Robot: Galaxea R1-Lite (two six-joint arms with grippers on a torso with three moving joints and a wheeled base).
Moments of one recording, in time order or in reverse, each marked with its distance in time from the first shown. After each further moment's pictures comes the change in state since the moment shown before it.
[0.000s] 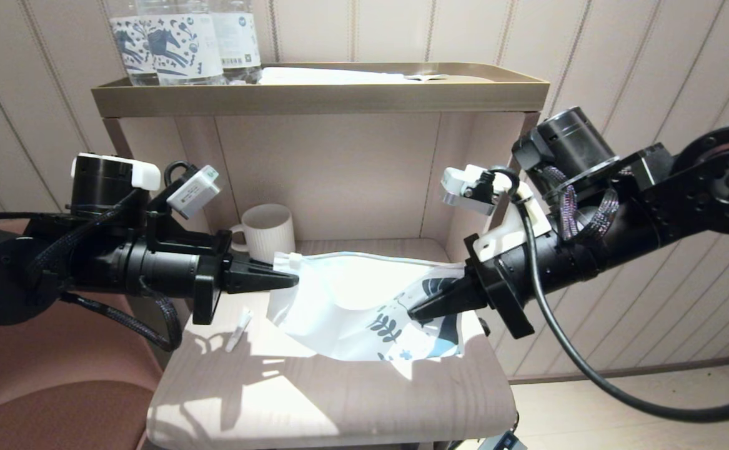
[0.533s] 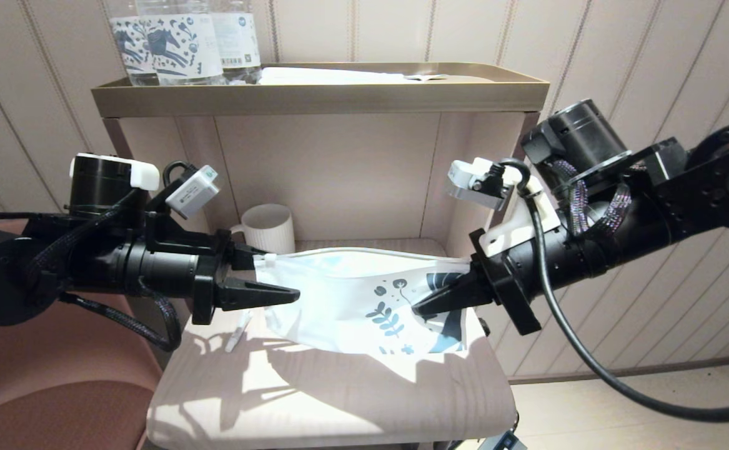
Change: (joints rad) left arm 0.011 -0.002 -0.001 -0.002 0.000 0.002; right arm -0.013 -0.018 0.000 -0.001 0.000 -0.001
